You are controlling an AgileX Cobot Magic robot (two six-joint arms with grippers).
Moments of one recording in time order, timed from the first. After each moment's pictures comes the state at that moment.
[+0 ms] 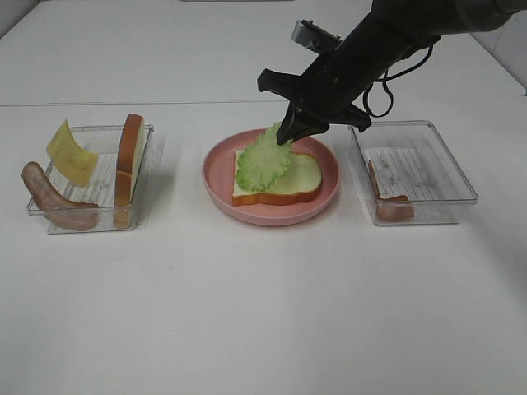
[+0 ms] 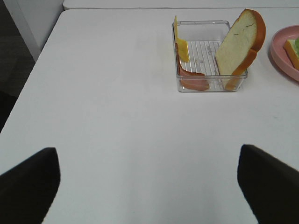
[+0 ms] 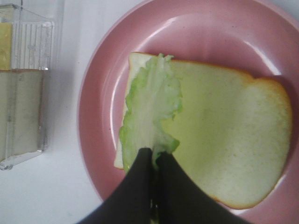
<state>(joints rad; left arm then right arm) 0.07 -0.01 -0.51 -0.01 1.08 0.00 0.32 2.19 -1.66 0.59 0.83 -0.12</state>
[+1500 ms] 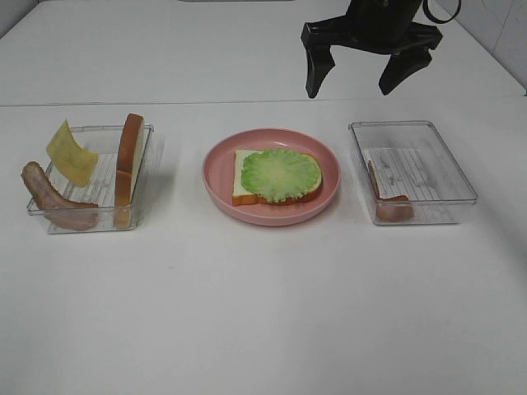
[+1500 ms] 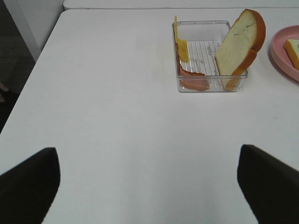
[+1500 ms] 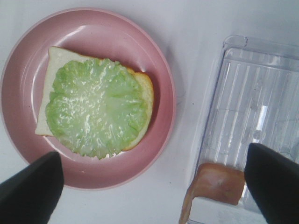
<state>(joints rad) 0.07 -0.01 -0.51 -0.01 1.08 0.00 0.32 2.11 -1.93 0.10 1.22 0.08</state>
